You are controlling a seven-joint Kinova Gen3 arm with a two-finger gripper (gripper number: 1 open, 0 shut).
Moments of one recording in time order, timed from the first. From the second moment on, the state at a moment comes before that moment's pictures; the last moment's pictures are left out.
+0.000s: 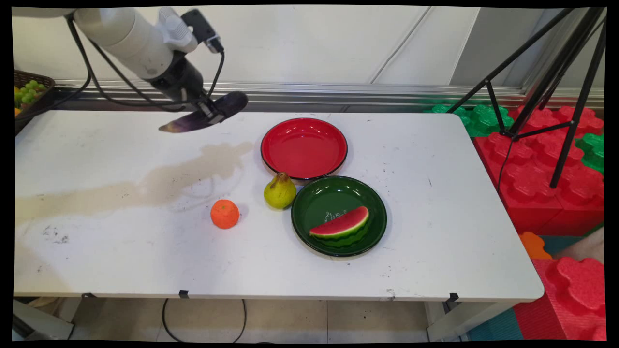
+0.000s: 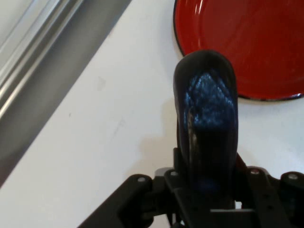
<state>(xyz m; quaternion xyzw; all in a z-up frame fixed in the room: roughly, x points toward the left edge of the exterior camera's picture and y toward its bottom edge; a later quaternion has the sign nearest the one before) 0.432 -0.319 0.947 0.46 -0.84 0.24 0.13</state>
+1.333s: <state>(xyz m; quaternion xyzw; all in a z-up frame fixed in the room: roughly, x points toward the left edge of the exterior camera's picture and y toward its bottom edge) 0.435 -0.341 0.829 0.53 -0.83 0.17 0.10</state>
